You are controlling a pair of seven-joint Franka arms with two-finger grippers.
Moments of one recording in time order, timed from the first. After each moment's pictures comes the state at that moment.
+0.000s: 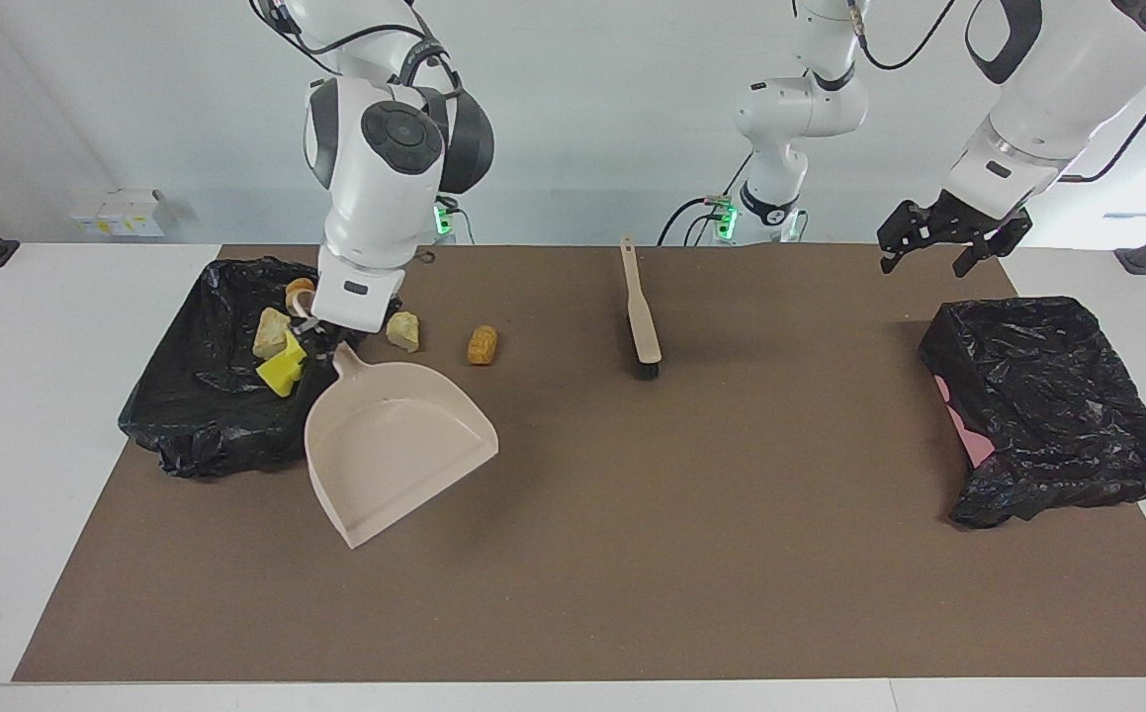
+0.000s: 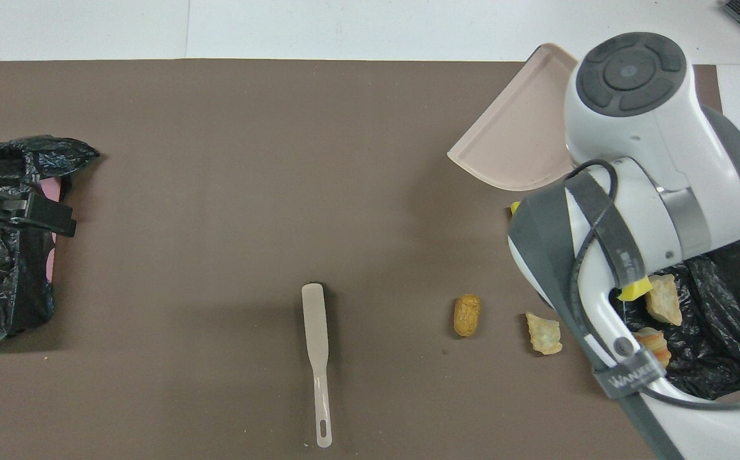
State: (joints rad) left arm 0.01 0.00 -0.08 -1.57 -0.02 1.50 0.04; right arm 0.20 0.33 0.12 -1.39 -0.42 1.59 -0.30
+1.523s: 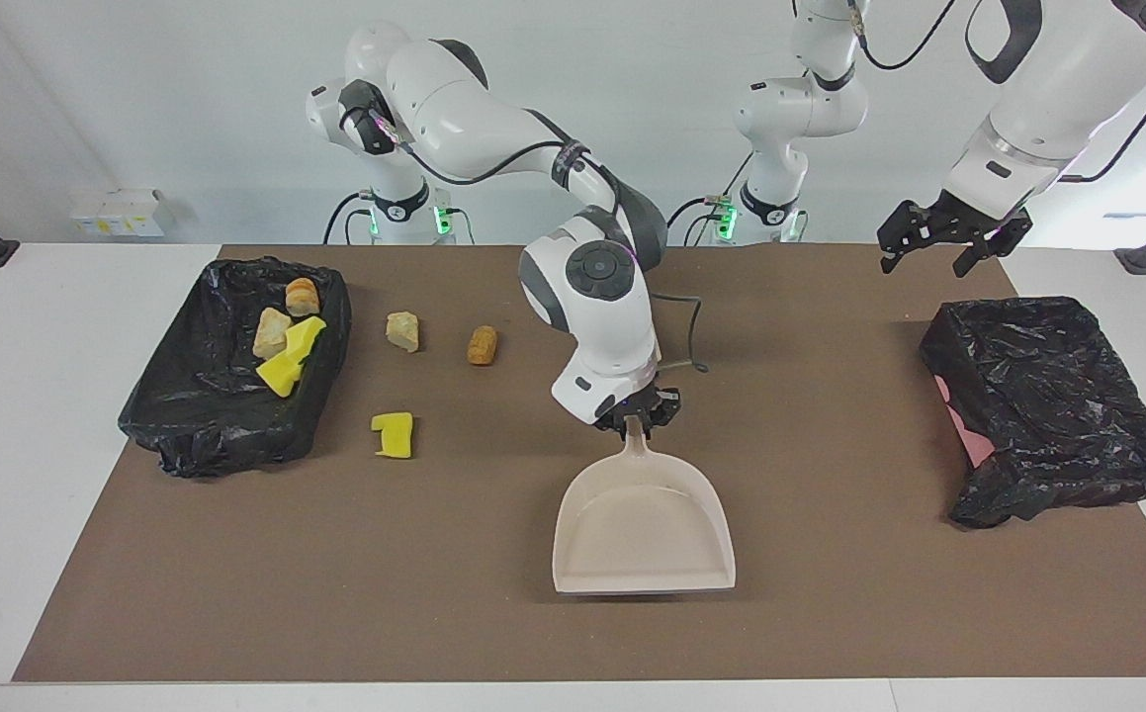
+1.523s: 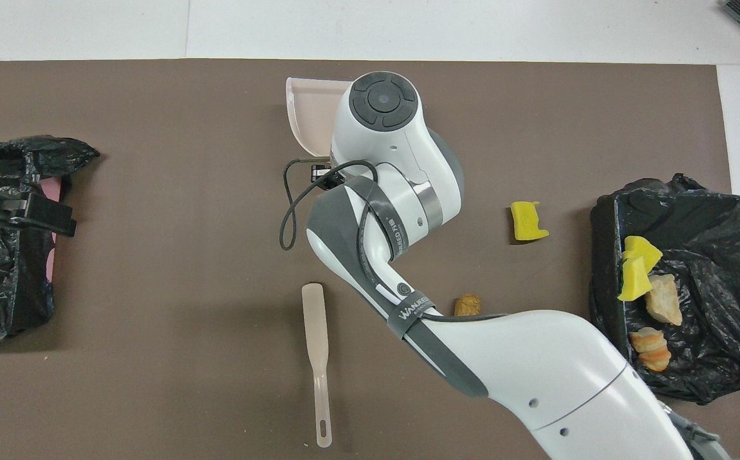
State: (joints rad) left arm 0.01 0.00 -0.08 -1.57 -0.02 1.50 0.04; right arm 0.47 0.80 0.16 -1.04 0.05 1.94 0.60
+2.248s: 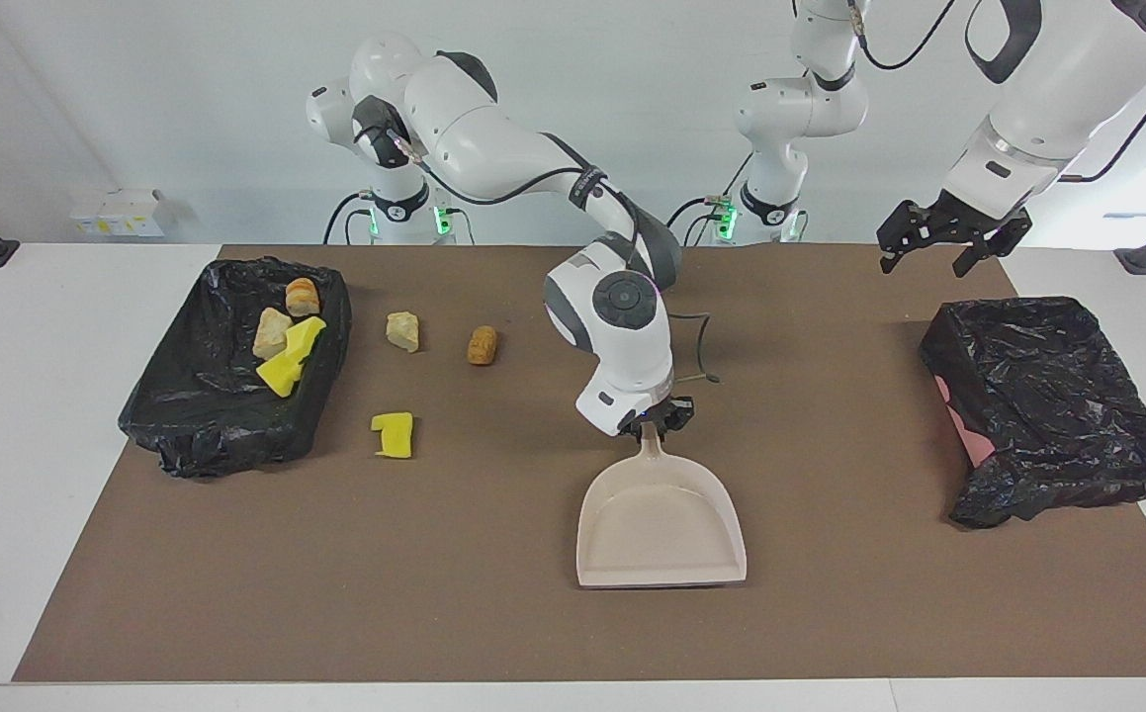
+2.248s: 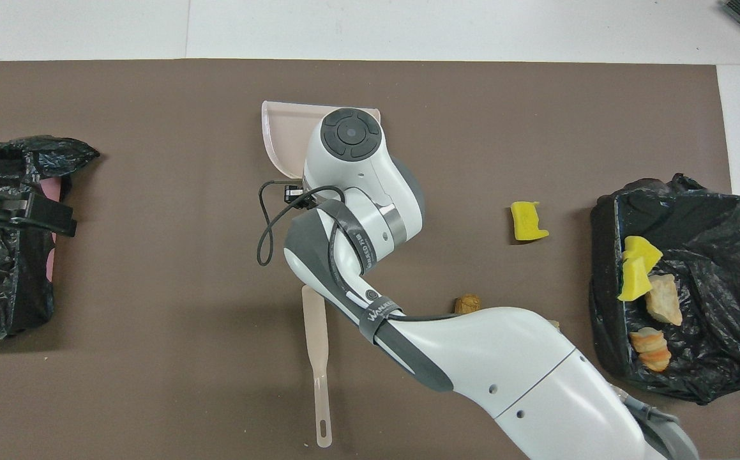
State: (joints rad) left arm 0.01 0.00 -0.08 -1.57 -0.02 1.50 0.04; right arm 0.50 0.85 0.16 -1.06 0.05 1.98 0.61
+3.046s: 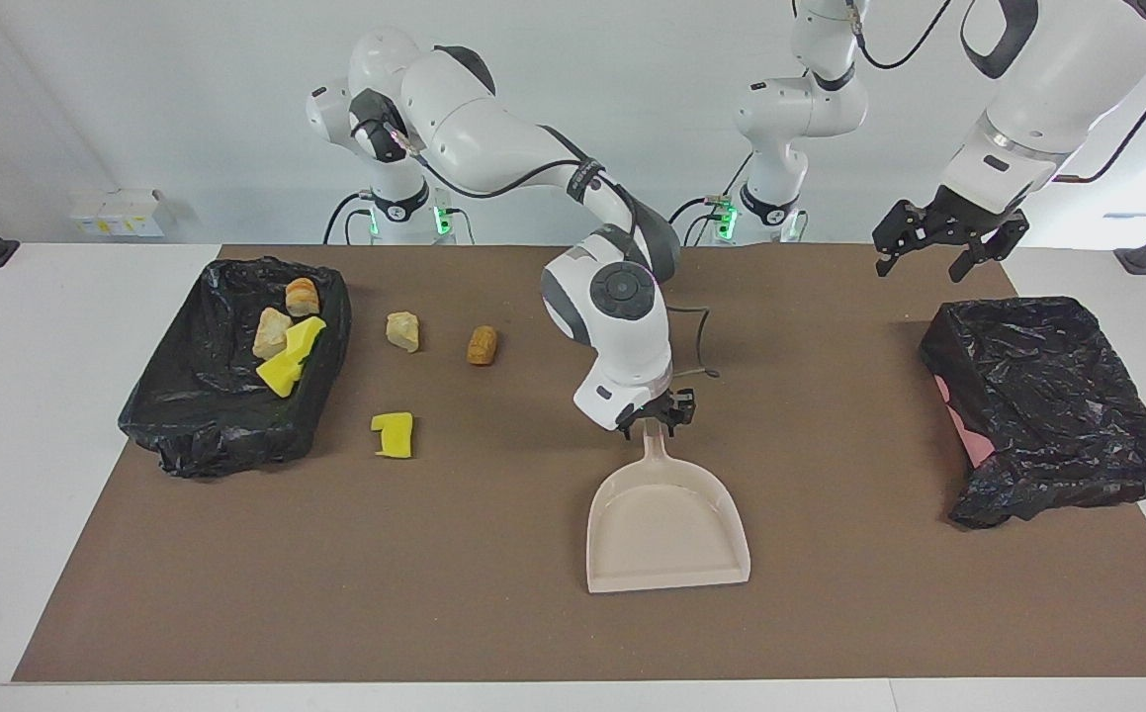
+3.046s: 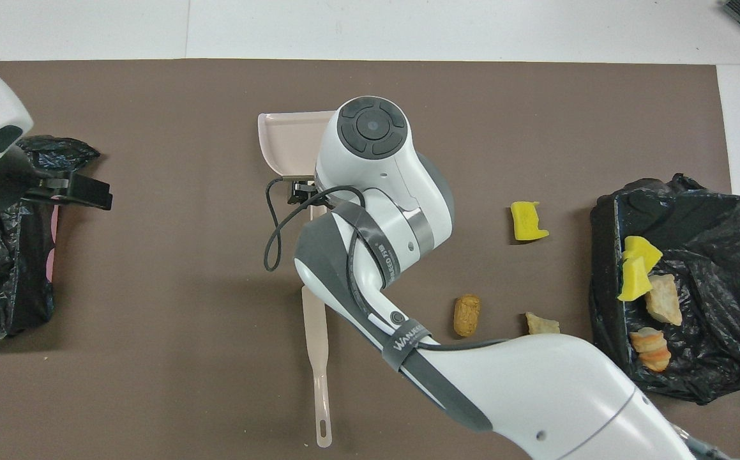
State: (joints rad) left arm -0.03 0.04 -0.10 -1.63 -0.05 1.71 0.04; right arm 0.48 0.63 0.16 -1.22 0.05 1.94 0.61
